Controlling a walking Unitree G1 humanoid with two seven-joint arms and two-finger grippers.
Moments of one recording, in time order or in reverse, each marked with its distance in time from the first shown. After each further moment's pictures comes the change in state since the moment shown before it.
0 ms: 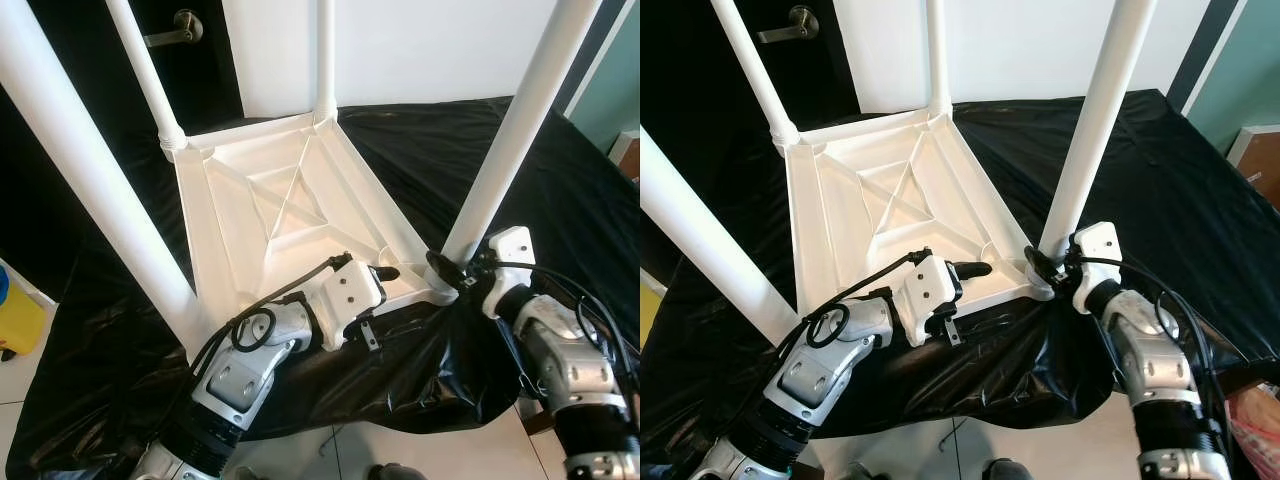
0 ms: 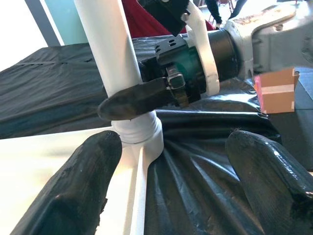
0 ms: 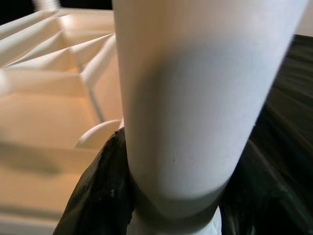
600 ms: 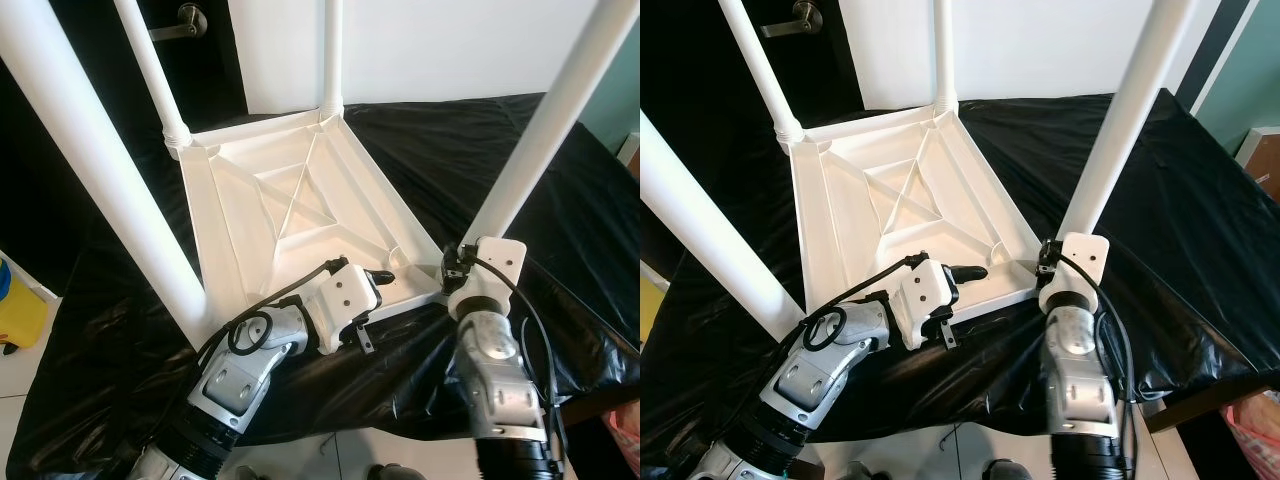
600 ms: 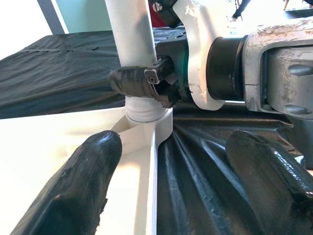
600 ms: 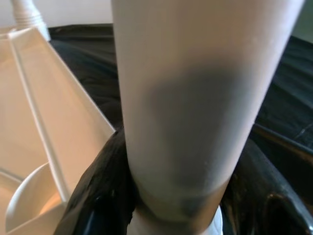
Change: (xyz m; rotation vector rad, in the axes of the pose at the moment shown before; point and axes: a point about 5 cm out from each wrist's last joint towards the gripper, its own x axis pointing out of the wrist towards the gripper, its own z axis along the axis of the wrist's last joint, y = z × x) left arm -0.003 -0.001 -0.004 -0.007 0.014 0.002; right arm -0.005 0.042 0.006 0.144 0.010 -0.661
